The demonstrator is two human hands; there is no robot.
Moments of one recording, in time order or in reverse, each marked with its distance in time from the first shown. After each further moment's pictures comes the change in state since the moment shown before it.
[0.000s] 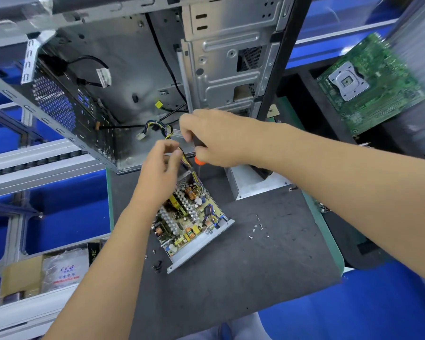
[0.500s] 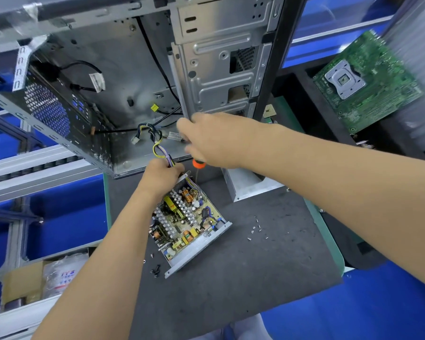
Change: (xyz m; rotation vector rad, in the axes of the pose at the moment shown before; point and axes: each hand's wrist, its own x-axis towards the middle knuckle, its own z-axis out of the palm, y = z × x) left_hand 0.030 -0.015 0.016 0.047 -0.139 -0.431; right_hand -0.001 0.001 0.002 -0.201 0.006 0.022
